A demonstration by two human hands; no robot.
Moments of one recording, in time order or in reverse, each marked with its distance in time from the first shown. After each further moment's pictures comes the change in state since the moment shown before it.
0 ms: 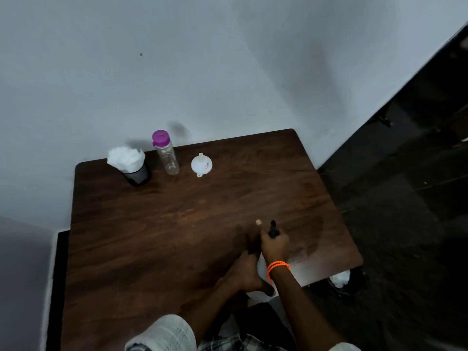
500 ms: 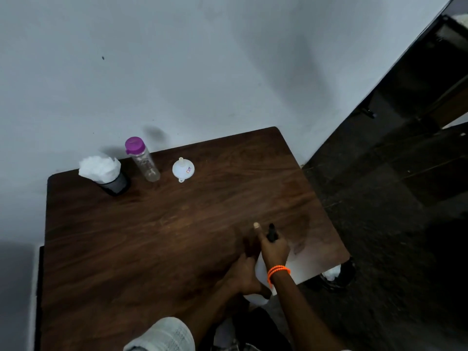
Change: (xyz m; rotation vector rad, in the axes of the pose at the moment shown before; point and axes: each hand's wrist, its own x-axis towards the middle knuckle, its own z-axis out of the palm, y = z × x) left_hand 0.020 0.029 0.010 0.015 -0.088 0.026; right_hand 0.021 0.006 -0.030 0.051 0.022 0.040
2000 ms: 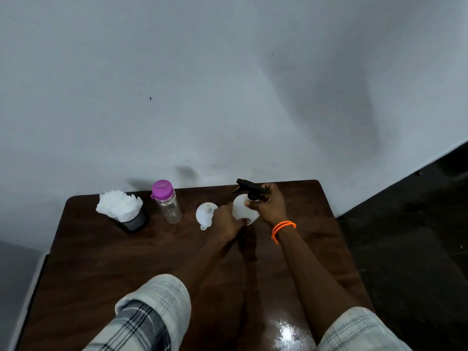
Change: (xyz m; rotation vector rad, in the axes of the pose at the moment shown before) left_hand 0.159 -0.045 -0.255 -0.429 0.752 -0.038; right_hand 0.156 -0.217 0.170 -0.082 -0.414 -0.422
